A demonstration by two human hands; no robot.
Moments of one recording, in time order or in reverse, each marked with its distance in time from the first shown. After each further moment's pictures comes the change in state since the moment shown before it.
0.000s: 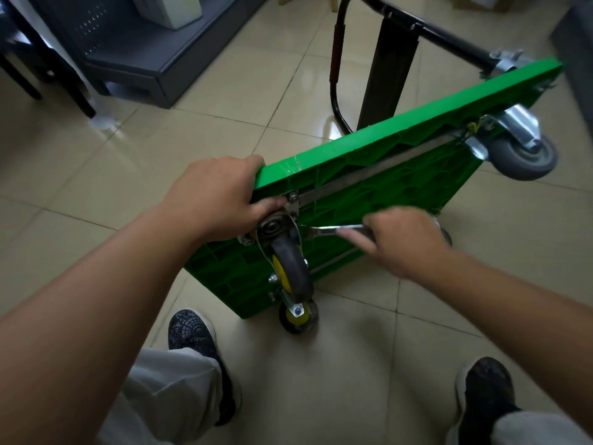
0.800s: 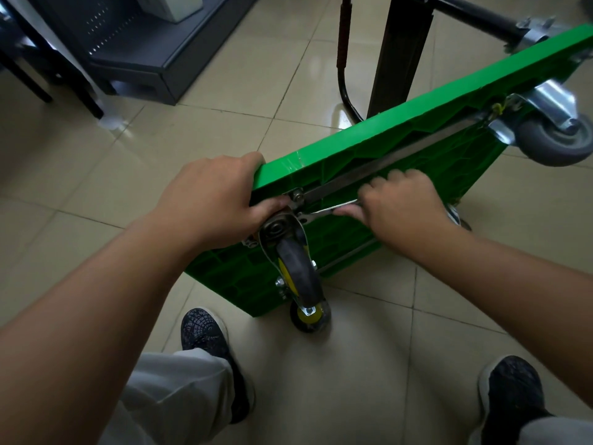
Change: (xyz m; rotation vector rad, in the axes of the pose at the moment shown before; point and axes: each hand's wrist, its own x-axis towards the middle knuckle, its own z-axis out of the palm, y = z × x) left_hand -0.003 0.002 -0.001 -0.027 0.006 -0.005; right_hand 0.040 -0.001 0.009 -0.246 0.193 -0.148
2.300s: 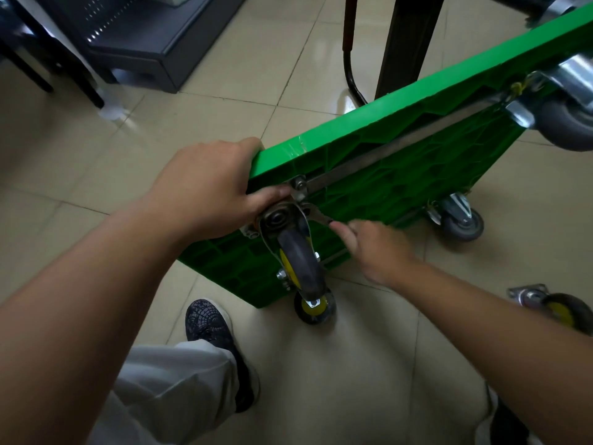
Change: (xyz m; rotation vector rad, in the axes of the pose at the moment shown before) left_hand 0.001 0.000 -0.006 -0.009 -0.044 -0.015; right_hand -0.031 -0.064 0.049 0.754 -0.295 0.377
